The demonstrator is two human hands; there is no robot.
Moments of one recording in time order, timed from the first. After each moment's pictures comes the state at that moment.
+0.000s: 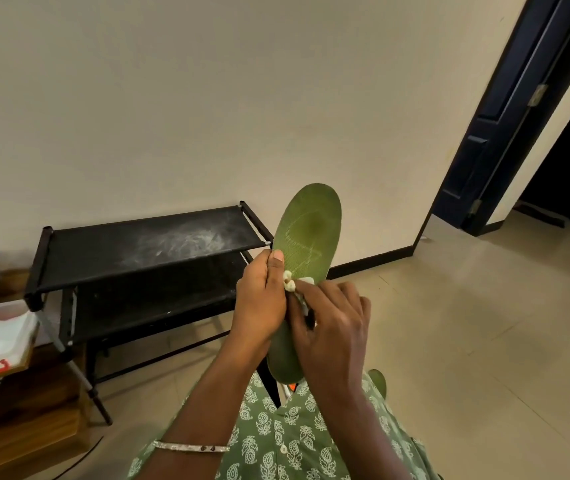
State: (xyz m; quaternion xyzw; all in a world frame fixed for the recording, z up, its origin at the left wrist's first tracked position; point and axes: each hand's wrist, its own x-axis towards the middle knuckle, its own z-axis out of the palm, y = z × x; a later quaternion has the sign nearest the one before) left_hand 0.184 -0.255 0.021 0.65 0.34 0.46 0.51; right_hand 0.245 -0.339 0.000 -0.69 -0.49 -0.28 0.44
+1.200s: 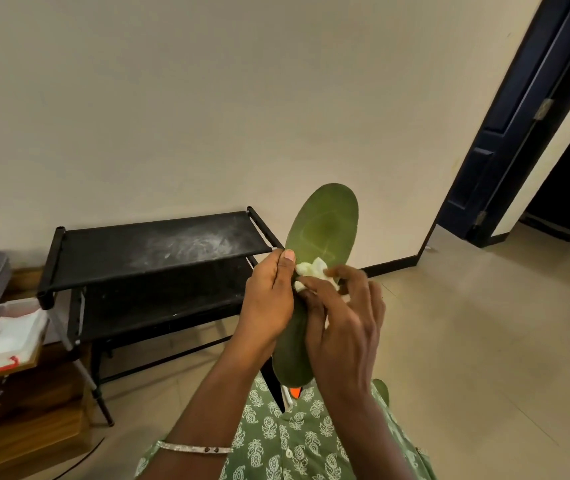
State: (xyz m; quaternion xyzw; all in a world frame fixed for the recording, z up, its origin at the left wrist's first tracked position) left_hand 0.176 -0.255 0.029 0.64 0.29 0.45 0.55; right_hand 0.244 -0.339 0.008 -0.69 -0.47 -0.30 0.45
